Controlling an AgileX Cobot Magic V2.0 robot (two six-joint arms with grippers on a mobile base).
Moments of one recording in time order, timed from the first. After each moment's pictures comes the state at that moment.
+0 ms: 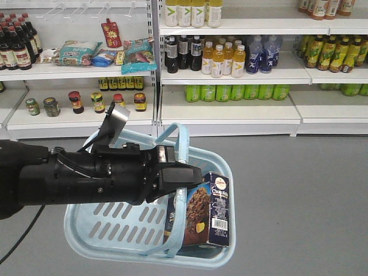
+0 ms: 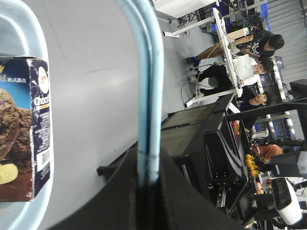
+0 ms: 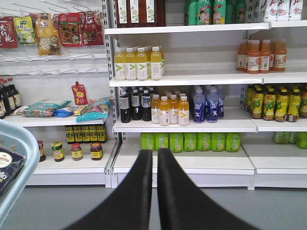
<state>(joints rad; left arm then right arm) -0.51 1.42 -0.85 -1.65 0.70 0.76 0.06 -0.01 0.03 -0.03 0.07 0.08</state>
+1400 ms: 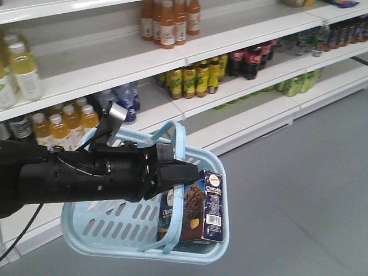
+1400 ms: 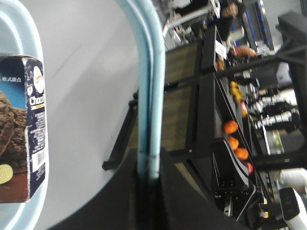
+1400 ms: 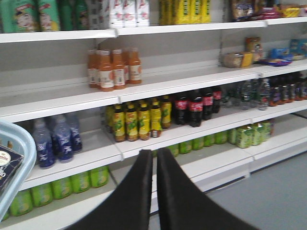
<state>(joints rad) -0.51 1.42 -0.85 -1.66 0.67 0.76 0.06 -0.01 0.03 -0.03 0.07 0.08</state>
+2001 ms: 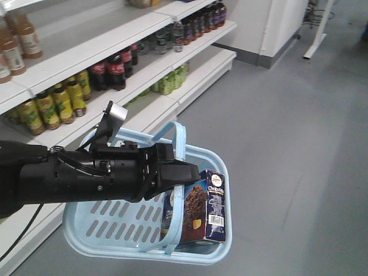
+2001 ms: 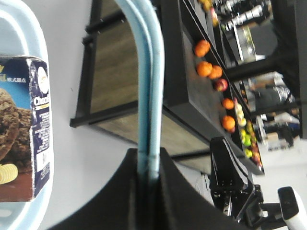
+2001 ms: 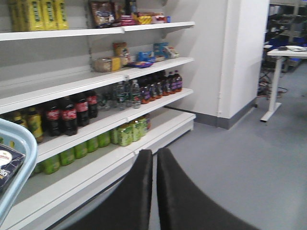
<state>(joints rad) -0.51 1.42 -0.85 -1.66 0.67 0.76 0.06 -0.01 0.03 -0.03 0.07 0.08</state>
